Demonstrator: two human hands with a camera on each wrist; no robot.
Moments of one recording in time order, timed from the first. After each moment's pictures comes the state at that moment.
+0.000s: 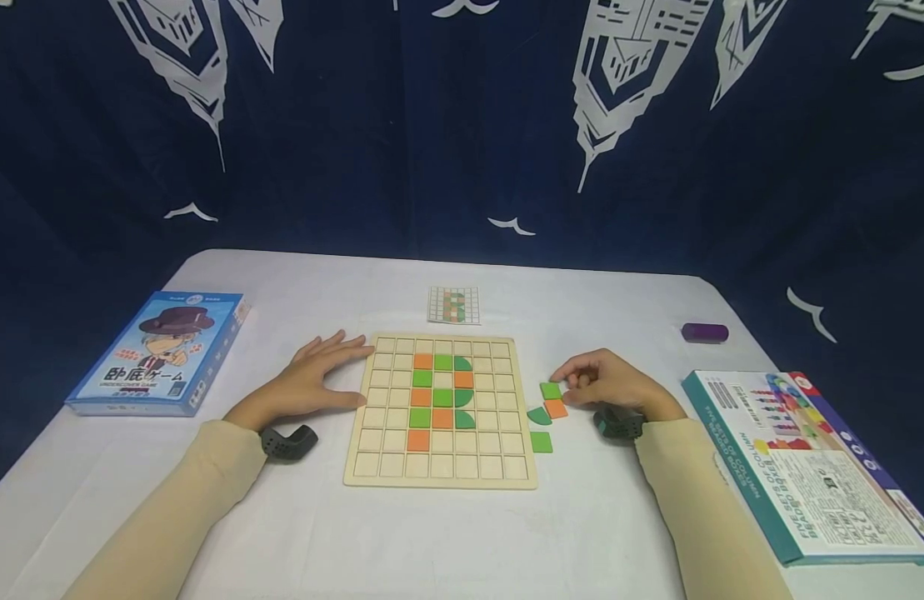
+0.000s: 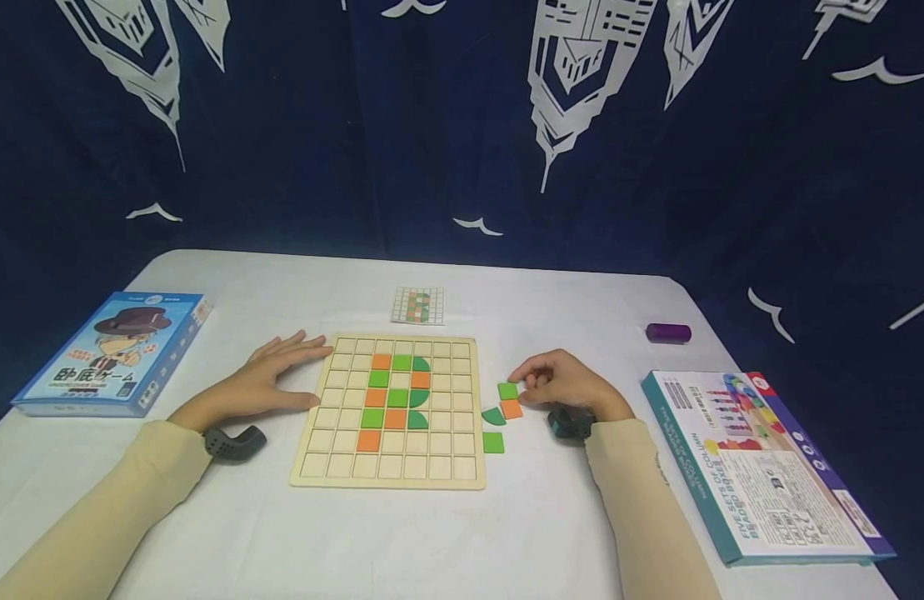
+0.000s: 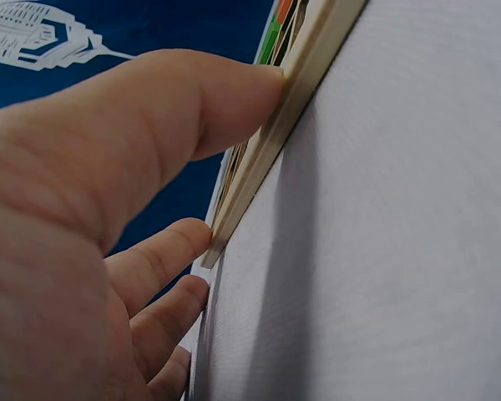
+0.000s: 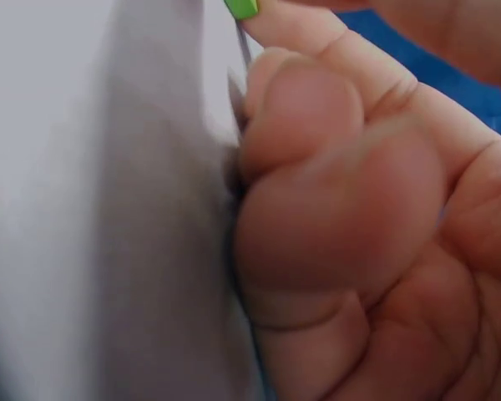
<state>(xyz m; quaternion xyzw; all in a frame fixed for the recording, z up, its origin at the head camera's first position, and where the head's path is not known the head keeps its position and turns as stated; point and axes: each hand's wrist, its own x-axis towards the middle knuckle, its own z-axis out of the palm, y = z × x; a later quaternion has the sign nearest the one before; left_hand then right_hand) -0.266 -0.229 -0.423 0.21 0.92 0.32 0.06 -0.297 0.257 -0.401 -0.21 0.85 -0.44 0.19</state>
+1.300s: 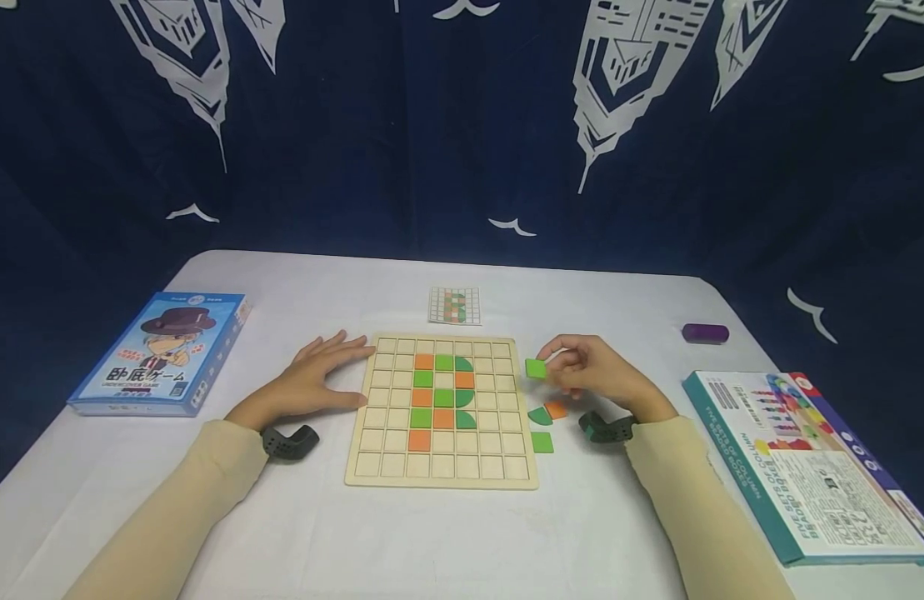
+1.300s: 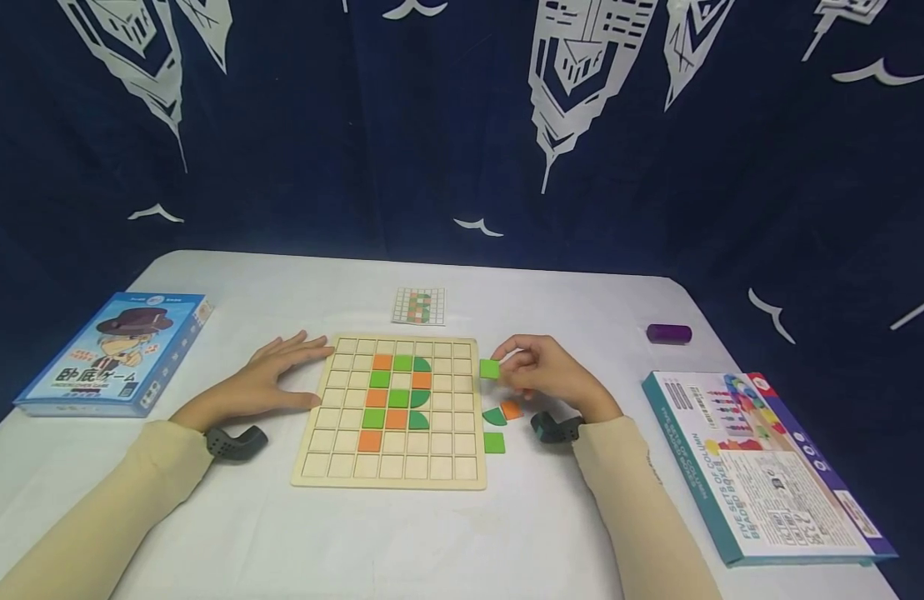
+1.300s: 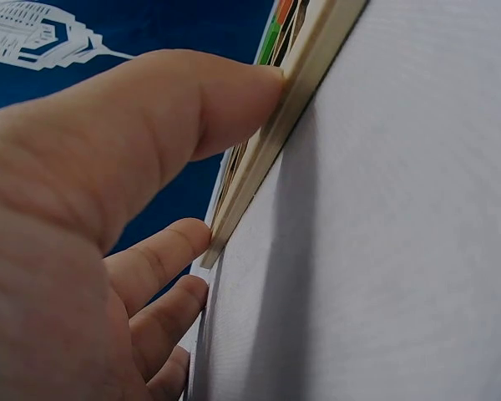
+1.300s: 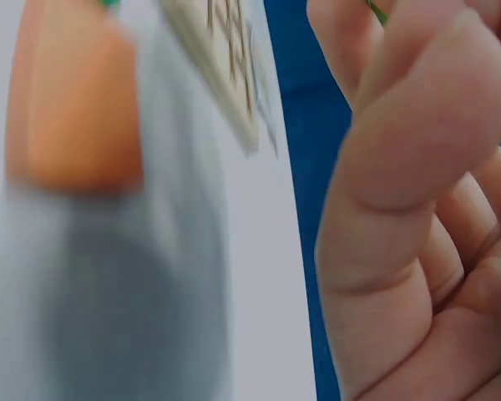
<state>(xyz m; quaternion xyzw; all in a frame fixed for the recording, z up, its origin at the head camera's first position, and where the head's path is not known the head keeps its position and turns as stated) -0.266 -0.229 -0.424 0.22 0.92 0.32 0.05 -0.288 0.227 -0.379 -0.19 0.83 -0.50 0.17</state>
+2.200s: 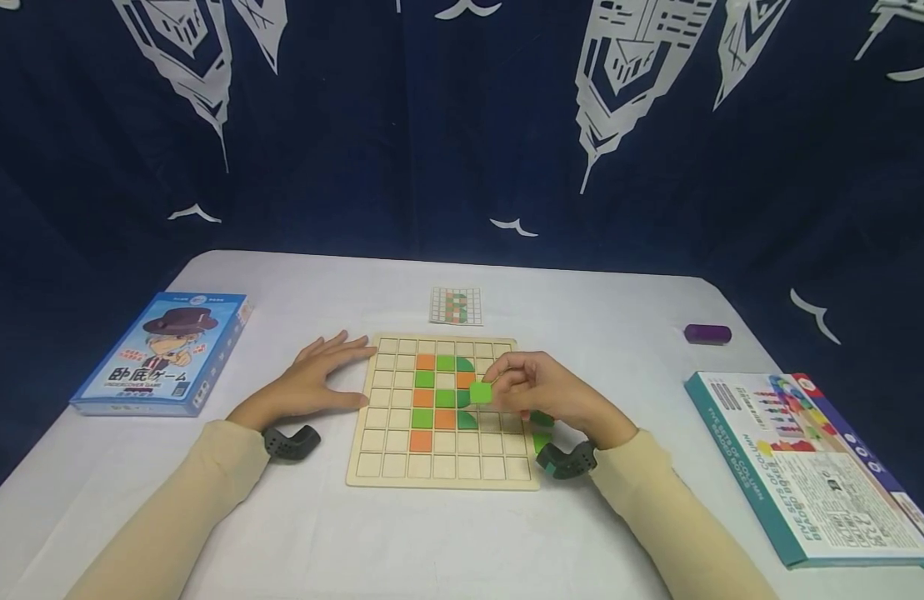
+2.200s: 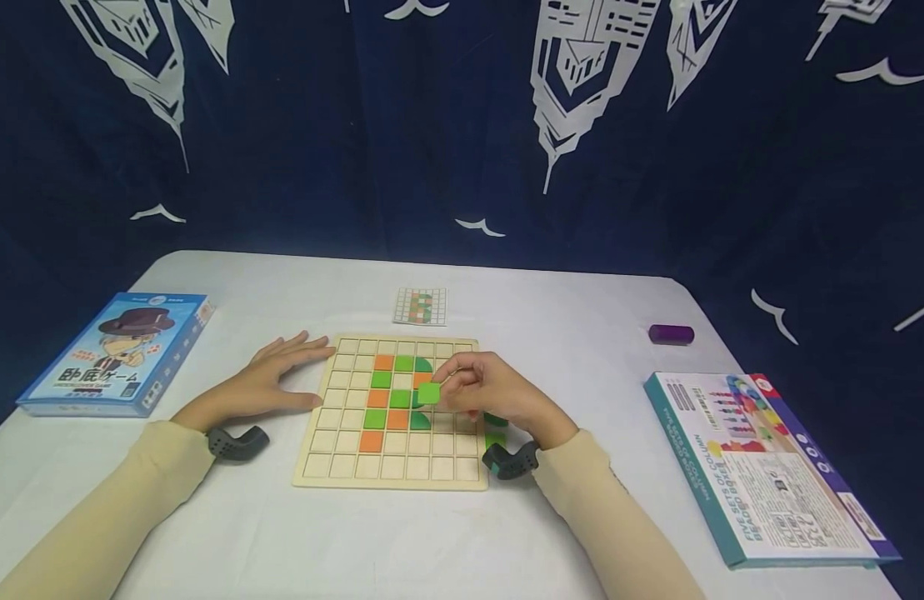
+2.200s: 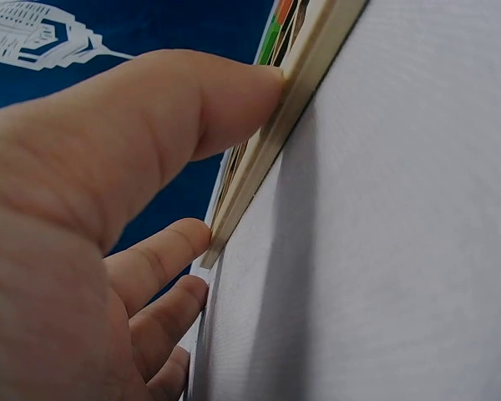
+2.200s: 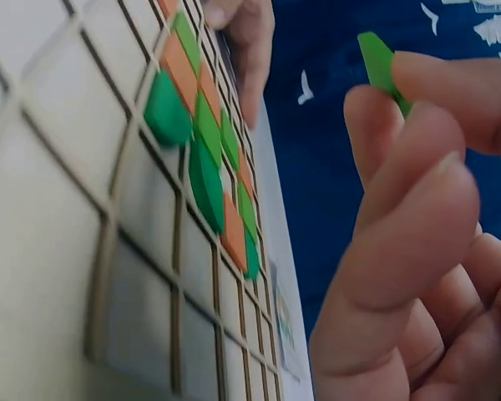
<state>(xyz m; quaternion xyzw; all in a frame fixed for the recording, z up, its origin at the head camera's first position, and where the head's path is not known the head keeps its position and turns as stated) -0.266 -0.229 -0.423 0.21 0.92 0.32 0.06 -0.257 0.157 -0.374 -0.23 0.75 -0.57 0.25</state>
